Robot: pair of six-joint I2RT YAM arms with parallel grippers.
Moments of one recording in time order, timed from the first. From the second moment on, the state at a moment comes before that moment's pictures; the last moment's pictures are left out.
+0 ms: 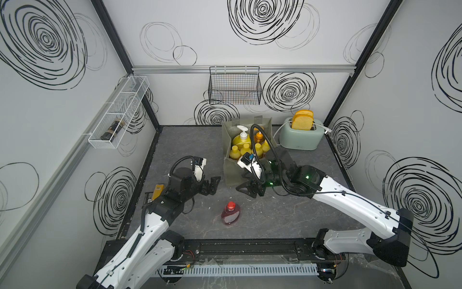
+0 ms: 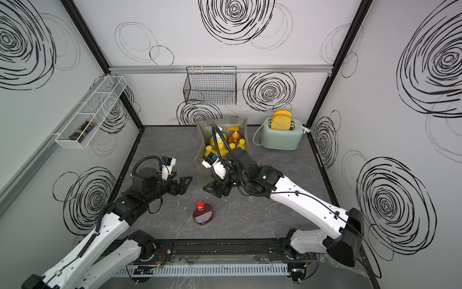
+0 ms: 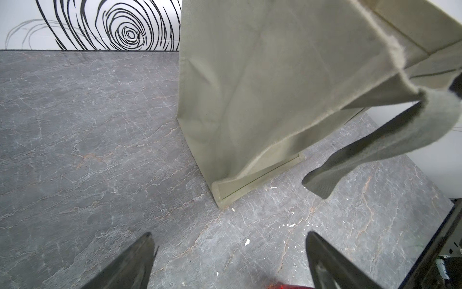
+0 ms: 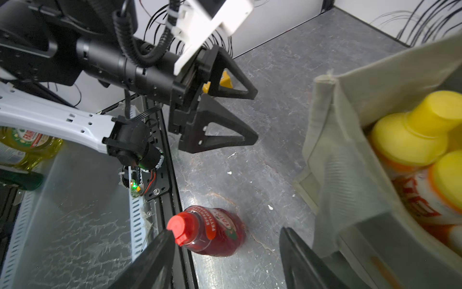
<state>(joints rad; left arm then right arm) -0.37 0.77 0.62 -0.37 0.17 -0.22 0.96 1.27 1.22 -0.58 -0.37 0.01</state>
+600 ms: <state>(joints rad) -0.37 0.80 0.61 -0.36 0.21 -0.22 1.10 1.30 1.11 -0.53 -0.40 0.02</state>
